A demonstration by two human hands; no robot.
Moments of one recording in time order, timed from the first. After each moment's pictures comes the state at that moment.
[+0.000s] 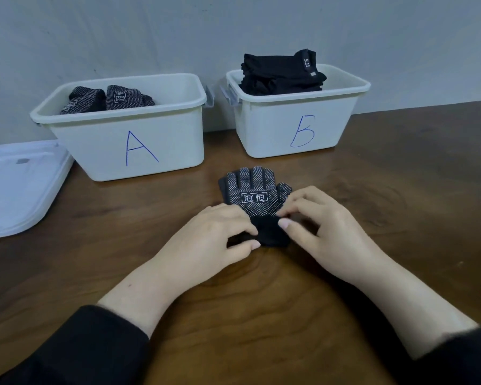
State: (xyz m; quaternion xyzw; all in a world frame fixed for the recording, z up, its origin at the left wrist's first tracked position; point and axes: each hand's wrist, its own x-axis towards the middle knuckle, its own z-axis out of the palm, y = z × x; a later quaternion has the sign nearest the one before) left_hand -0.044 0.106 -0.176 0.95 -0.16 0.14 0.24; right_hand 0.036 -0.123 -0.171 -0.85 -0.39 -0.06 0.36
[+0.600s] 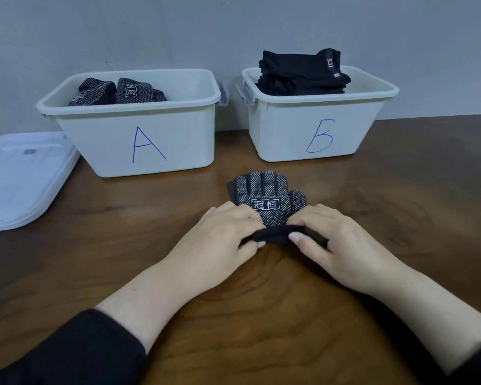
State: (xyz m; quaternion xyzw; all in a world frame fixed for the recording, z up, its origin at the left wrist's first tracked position) left_hand -0.030 0.105 -0.179 0.96 -0.12 0.14 0.21; right_hand 0.064 -0.120 -0.176 -0.83 -0.49 -0.03 0.28
